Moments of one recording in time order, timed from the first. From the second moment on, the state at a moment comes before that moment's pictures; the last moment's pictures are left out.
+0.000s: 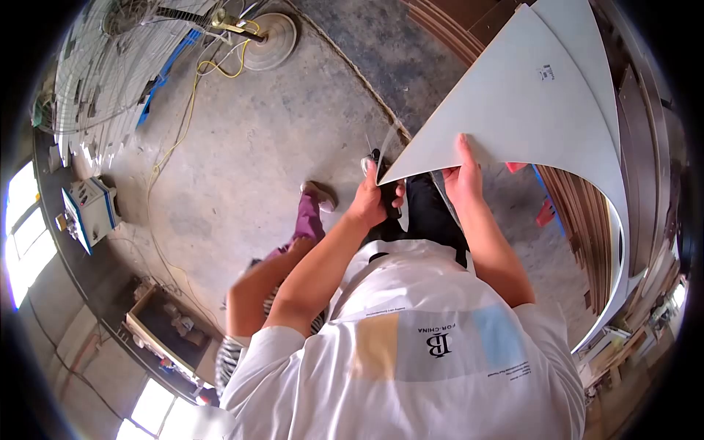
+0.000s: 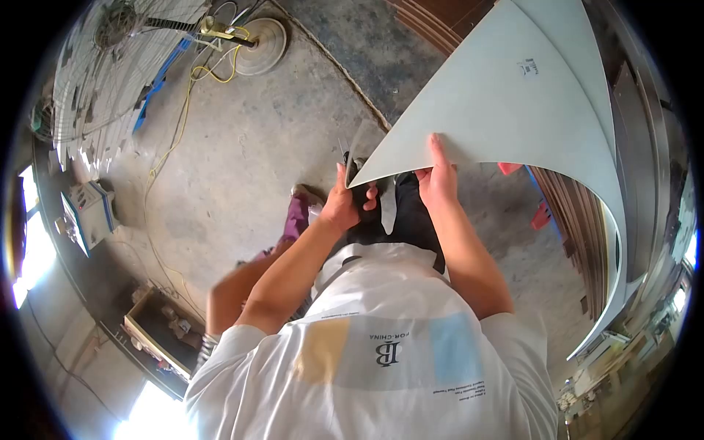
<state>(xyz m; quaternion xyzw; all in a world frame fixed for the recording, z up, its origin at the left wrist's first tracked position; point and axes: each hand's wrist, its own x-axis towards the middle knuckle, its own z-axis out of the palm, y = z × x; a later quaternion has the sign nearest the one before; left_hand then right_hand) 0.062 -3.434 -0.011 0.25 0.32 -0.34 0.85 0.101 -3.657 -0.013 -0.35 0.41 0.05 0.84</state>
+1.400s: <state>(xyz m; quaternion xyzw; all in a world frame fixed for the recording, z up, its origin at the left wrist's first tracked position) 0.109 -3.392 0.137 0.68 0.22 -0.59 0.38 0.109 -3.644 -0.006 -0.27 0.48 0.02 0.83</state>
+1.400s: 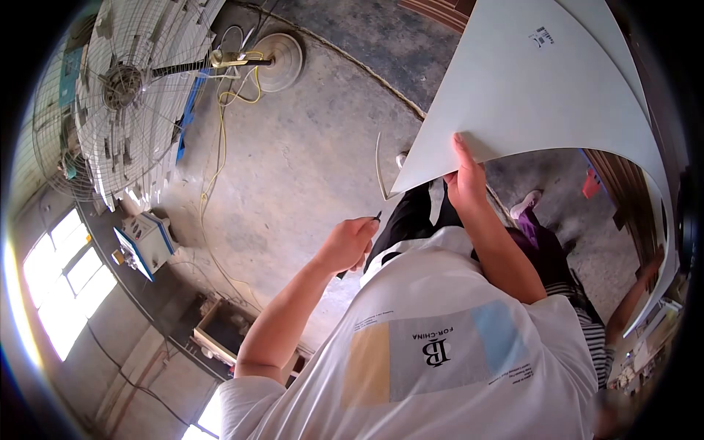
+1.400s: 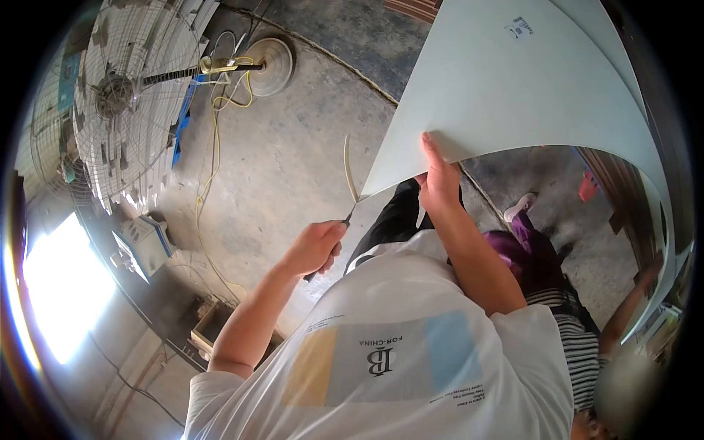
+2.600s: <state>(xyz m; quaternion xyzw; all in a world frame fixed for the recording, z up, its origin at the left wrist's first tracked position) 0.029 -3.328 0.032 0.72 0.24 -0.35 0.55 0.128 -3.685 -0.012 -0.39 0.45 0.03 0.80</state>
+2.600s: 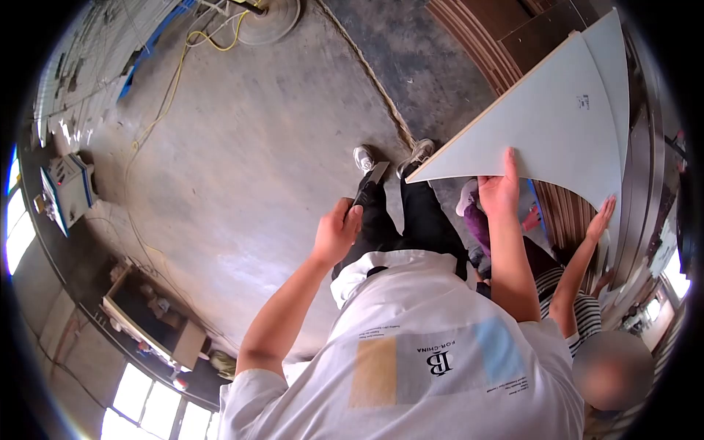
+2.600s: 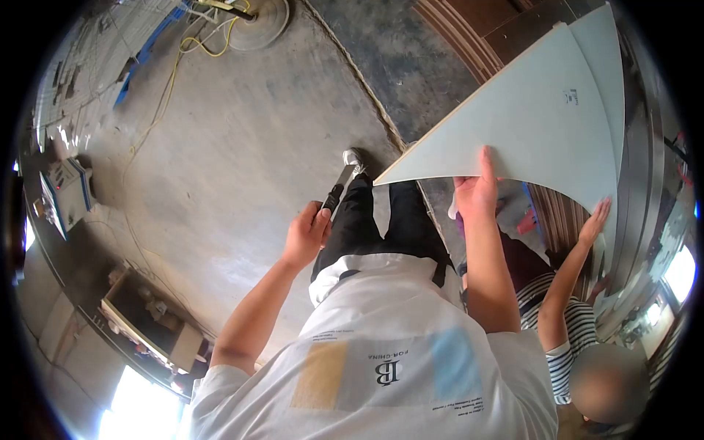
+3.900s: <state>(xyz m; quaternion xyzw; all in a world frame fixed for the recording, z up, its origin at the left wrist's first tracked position) 0.073 -3.372 0.040 0.70 0.08 -0.36 0.61 0.128 -3.654 -0.005 -0.38 0.43 0.02 0.82</state>
